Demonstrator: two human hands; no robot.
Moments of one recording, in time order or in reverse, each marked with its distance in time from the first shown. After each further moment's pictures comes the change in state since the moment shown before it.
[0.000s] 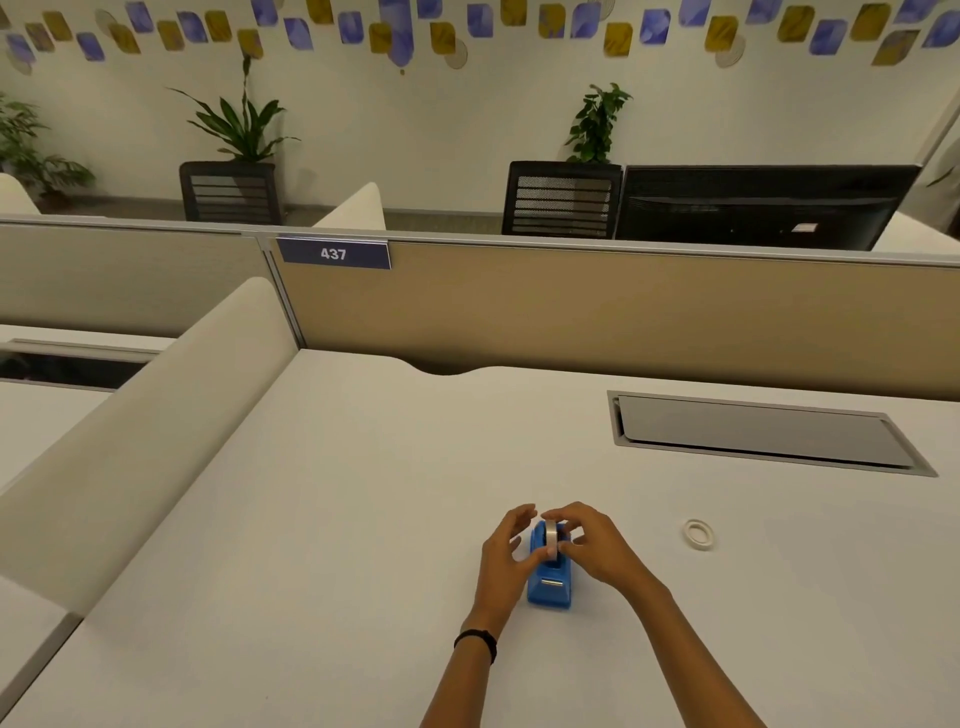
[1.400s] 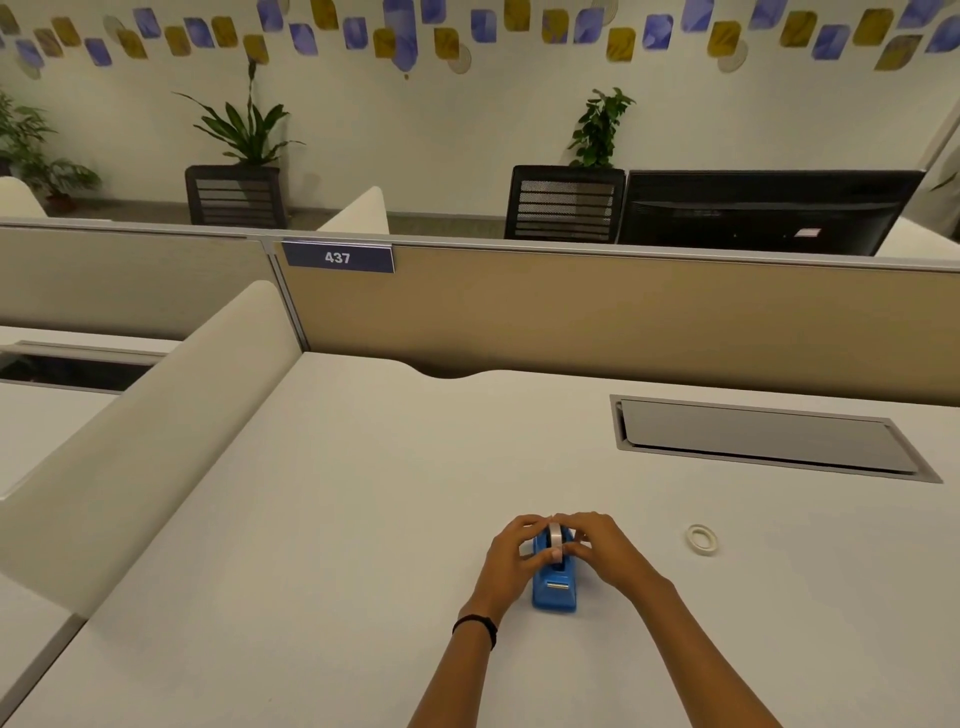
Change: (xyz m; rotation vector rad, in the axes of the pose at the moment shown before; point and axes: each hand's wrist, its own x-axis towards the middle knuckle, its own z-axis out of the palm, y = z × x) left_hand 0.017 -0.009 -0.001 0.101 -0.130 0.036; right_hand -0.005 -0.010 -0.012 -0.131 -0.088 -0.035
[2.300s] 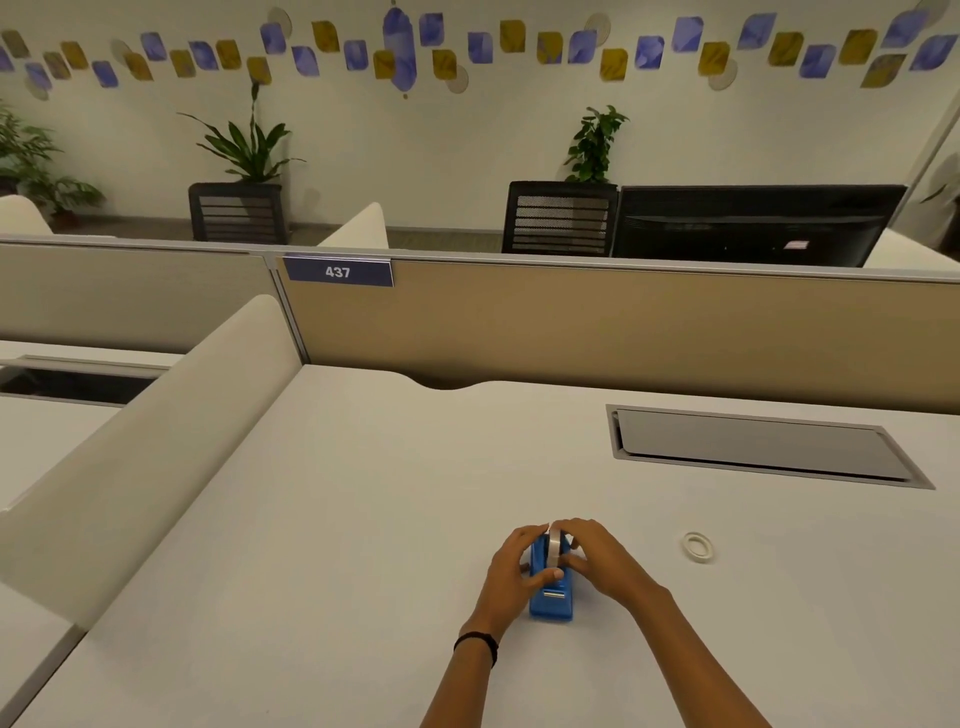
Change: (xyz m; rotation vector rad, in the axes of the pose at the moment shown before) left_hand -0.008 0.001 0.004 0.012 -0.010 0.009; right_hand -0.009 -0.004 -0.001 -0.053 -0.001 -0.004
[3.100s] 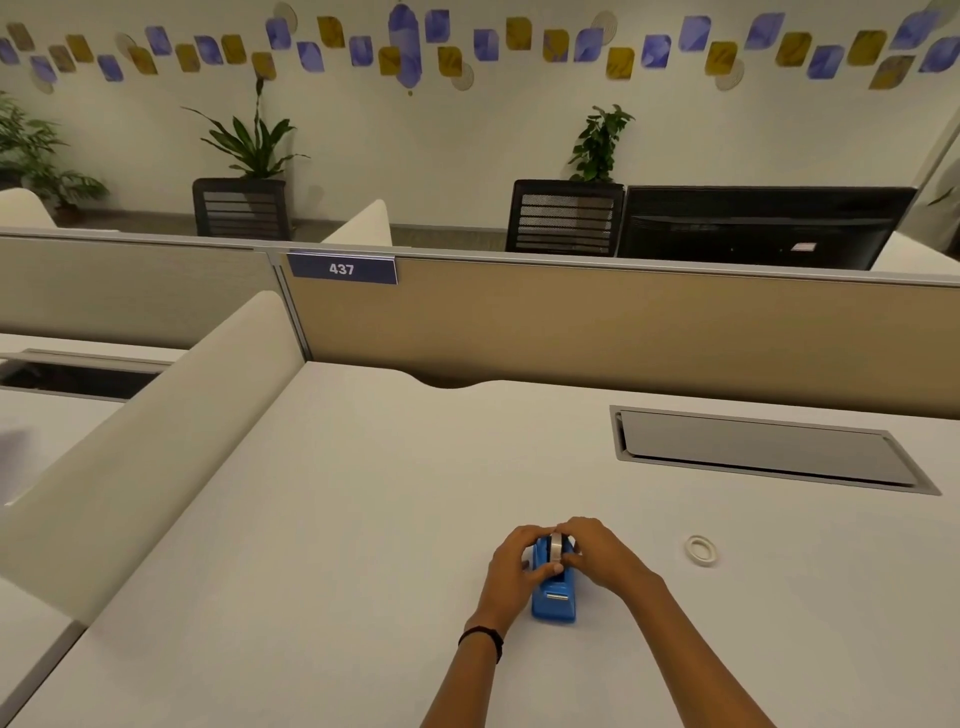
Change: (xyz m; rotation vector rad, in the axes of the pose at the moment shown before) left_hand 0.006 -0.004 0.002 0.032 0.052 -0.035; right_hand 0.019 -0.002 0.001 -0.125 -0.055 0.062
